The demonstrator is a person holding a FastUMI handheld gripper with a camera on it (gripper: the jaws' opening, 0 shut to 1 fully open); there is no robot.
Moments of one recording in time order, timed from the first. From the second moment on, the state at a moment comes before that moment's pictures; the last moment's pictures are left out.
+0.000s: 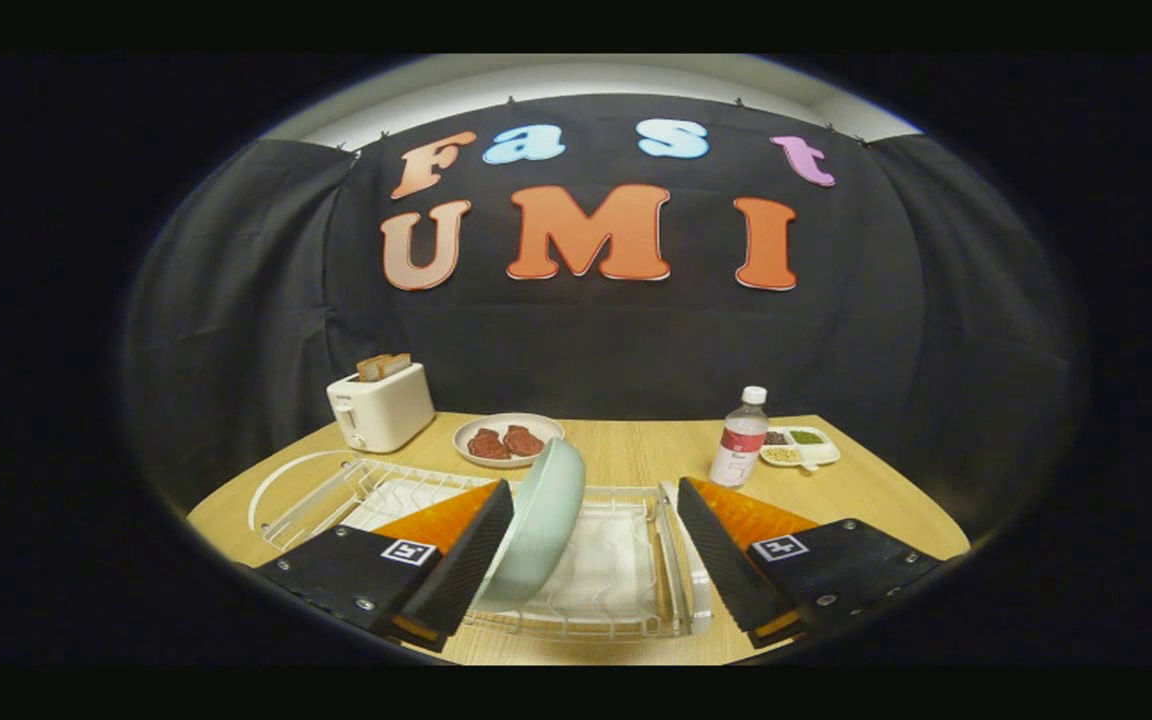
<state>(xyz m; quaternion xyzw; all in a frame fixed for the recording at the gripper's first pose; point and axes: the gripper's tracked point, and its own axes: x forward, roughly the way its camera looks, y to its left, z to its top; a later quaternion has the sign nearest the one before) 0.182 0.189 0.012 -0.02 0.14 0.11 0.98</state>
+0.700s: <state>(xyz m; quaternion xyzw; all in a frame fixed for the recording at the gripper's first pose) 0.190 0.216 -0.048 0.05 0.29 0.05 0.95</state>
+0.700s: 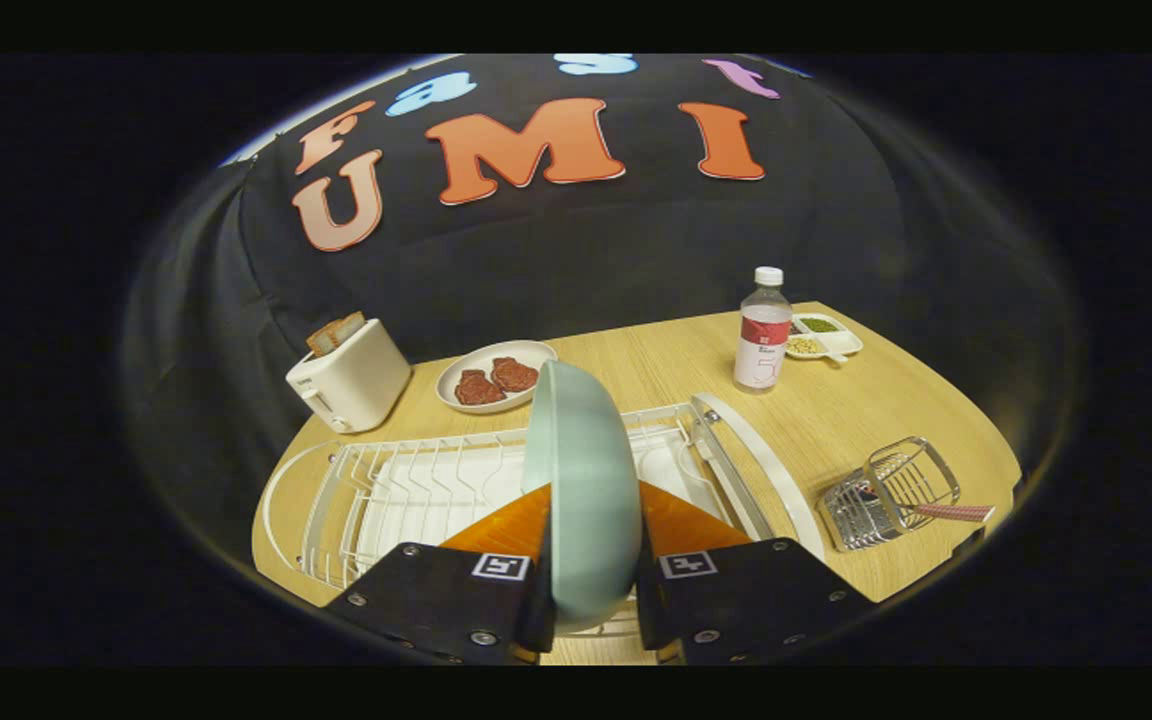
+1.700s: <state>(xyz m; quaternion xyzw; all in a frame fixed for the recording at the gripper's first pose) 0.177 0.193 0.017 0.01 0.20 -0.02 0.98</state>
